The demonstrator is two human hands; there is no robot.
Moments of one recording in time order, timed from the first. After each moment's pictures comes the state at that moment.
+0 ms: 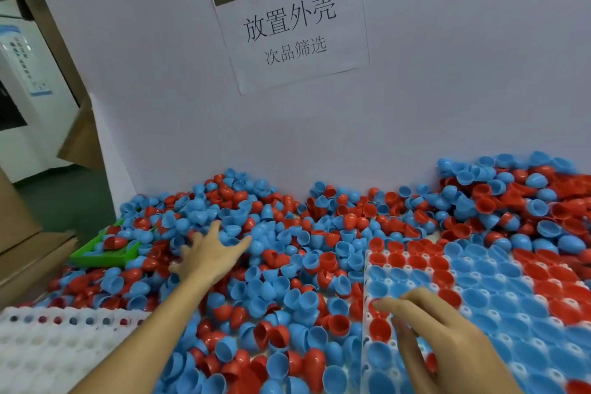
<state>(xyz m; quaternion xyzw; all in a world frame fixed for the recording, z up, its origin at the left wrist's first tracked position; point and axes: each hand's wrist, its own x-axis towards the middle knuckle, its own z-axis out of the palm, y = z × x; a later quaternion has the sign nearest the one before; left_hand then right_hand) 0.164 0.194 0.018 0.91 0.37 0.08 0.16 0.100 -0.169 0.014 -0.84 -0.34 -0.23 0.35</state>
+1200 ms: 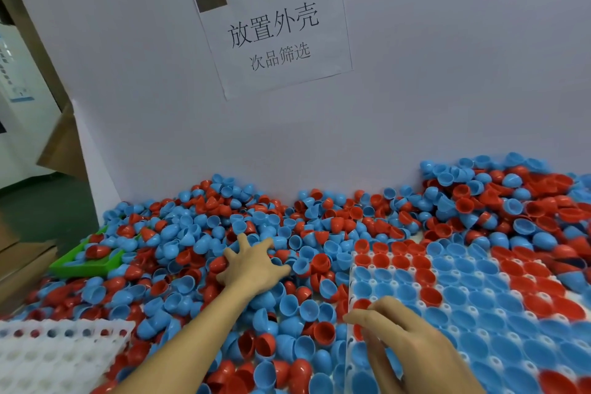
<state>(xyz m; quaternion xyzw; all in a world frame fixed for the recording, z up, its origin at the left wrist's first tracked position) 0.183 0.101 0.014 0.96 0.26 -0.01 0.14 0.096 -0.164 0.011 -0.85 -0.36 -0.19 0.33</state>
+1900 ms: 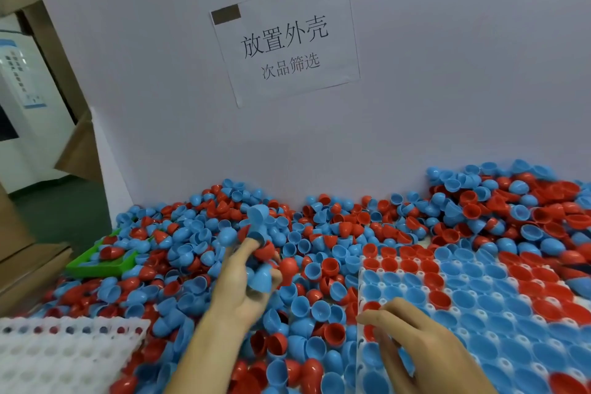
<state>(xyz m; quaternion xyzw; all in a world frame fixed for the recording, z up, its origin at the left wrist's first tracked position) 0.115 0.084 0.050 0.38 0.14 0.13 0.90 0.099 -0.165 0.008 -0.84 -0.38 -0.20 0.32</state>
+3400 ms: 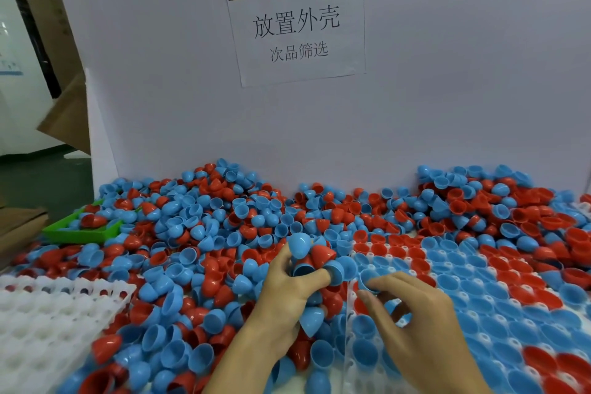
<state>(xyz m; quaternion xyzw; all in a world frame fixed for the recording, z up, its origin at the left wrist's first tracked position) 0.081 0.022 0.010 0.59 0.08 0.10 0.80 0.099 -0.154 -0.006 -0.81 -0.29 -0.27 0.43</state>
